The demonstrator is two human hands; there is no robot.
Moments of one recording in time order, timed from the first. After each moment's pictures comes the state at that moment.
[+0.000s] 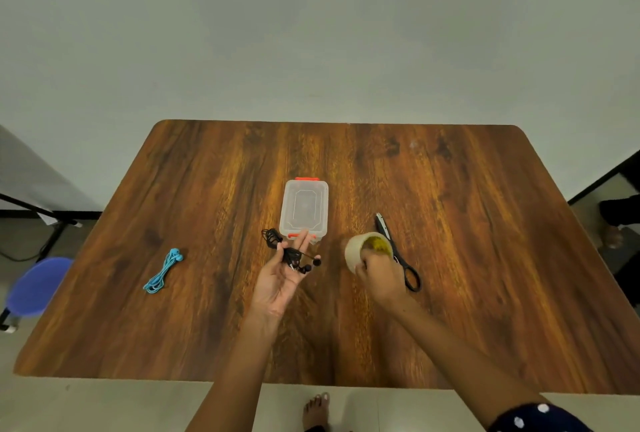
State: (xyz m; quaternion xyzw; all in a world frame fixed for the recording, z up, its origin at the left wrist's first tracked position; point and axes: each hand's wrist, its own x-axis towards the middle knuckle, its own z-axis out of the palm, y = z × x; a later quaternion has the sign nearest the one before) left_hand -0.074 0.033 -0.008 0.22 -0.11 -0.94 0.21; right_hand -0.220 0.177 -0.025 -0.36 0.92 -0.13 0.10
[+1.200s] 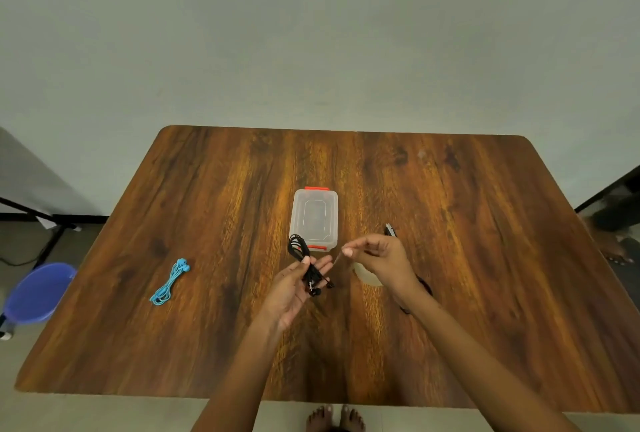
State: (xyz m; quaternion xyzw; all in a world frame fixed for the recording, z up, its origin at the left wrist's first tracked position) left_hand -0.076 0.023 0.006 0.32 -0.30 -0.89 0.11; right_hand -0.212 0.149 0.051 -0.26 0.69 -0.60 0.31
